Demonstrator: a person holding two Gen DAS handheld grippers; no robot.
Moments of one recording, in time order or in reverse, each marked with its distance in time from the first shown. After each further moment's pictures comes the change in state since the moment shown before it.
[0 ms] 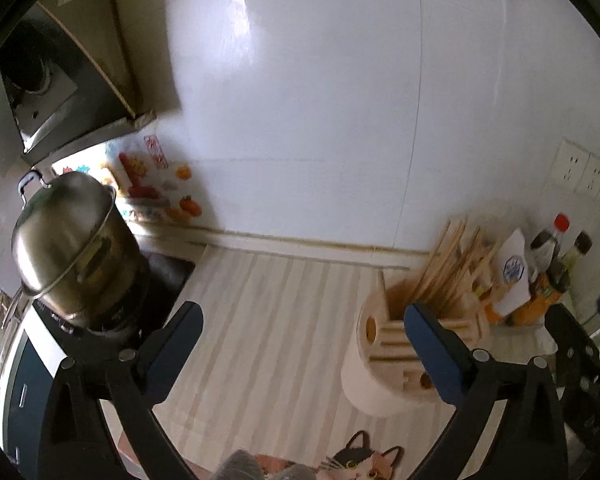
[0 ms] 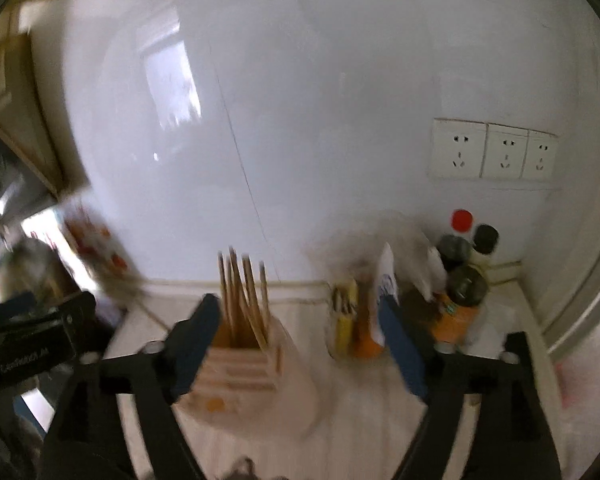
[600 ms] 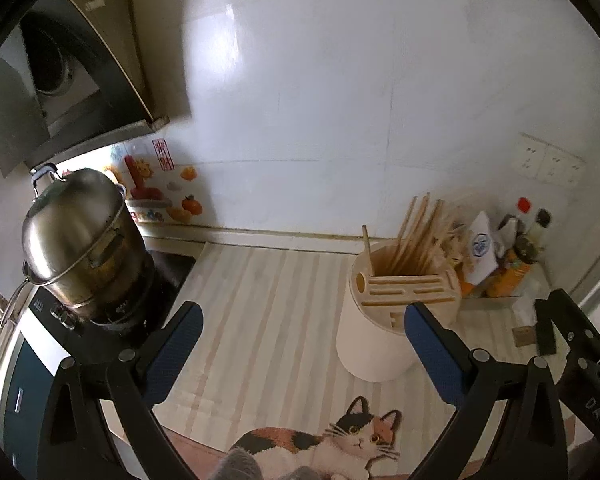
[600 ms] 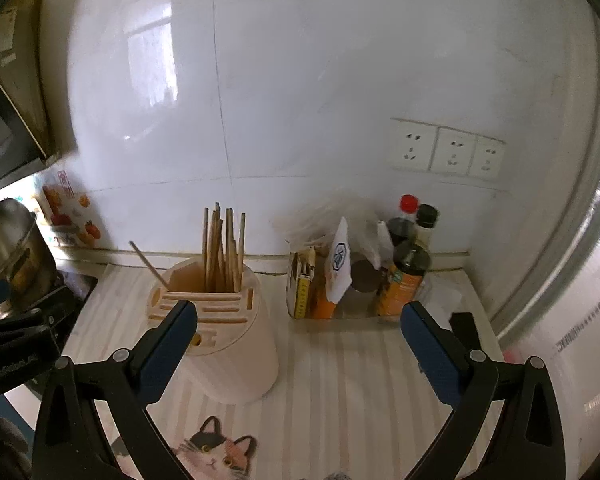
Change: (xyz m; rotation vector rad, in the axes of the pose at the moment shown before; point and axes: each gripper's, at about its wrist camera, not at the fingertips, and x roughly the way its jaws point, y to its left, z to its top) left arm -0.077 0.032 -0.044 0.031 -0.070 -0.092; right arm -0.065 0.014 -0.039 -0.031 -0.009 -0.161
